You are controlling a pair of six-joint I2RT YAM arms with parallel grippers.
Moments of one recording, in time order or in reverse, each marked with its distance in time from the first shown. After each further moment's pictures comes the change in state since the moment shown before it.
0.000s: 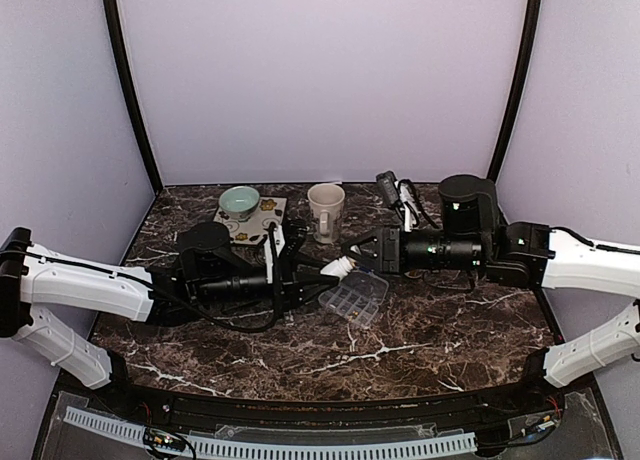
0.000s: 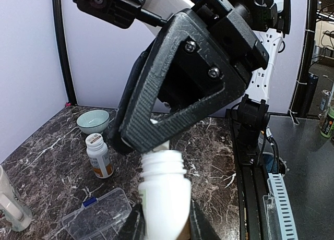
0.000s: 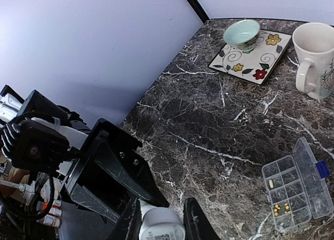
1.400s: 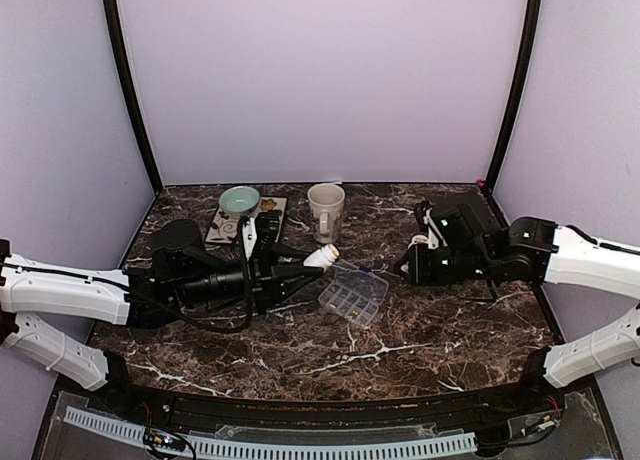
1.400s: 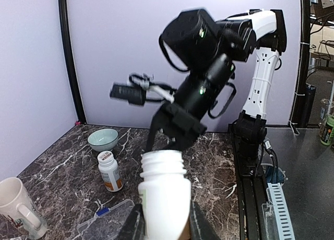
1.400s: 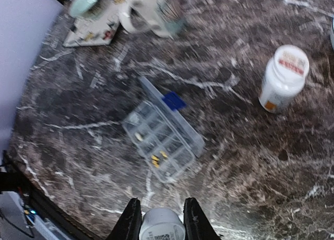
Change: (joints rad) left arm 0.000 -0.137 -0.053 0.002 -0.019 0.010; right arm -0.081 -0.034 0.010 -0.459 0.334 0.084
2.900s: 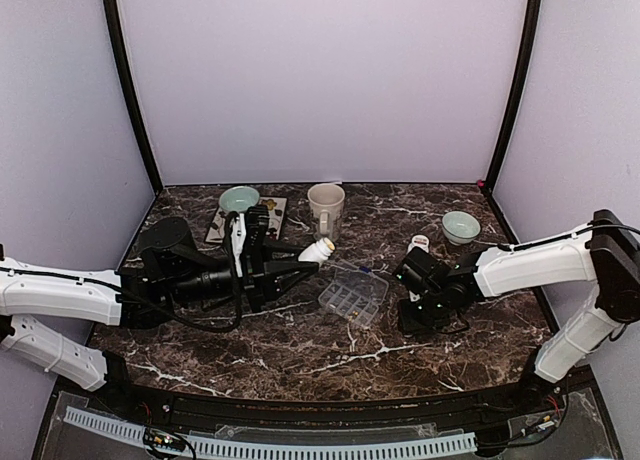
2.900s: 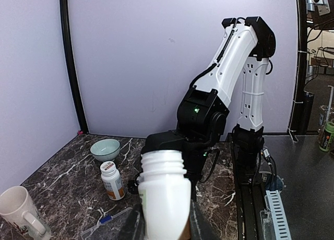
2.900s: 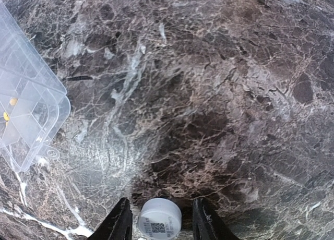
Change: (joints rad) left arm -0.010 -0.049 -0.002 0.002 -0.012 0.000; right arm -0.070 0.383 -0.192 0.053 -0.068 0.009
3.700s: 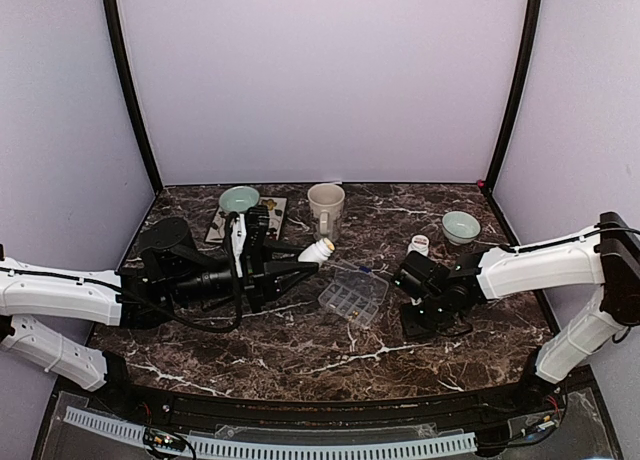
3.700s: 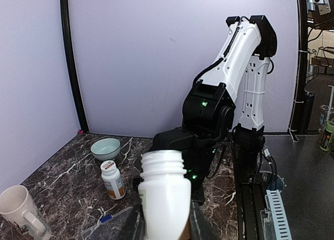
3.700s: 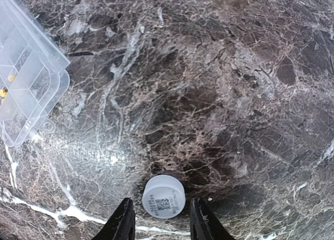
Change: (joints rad) left arm 0.000 0.000 -0.002 0.000 -0.004 0.000; right arm 0.058 -0.032 0.019 -0.101 0.058 0.003
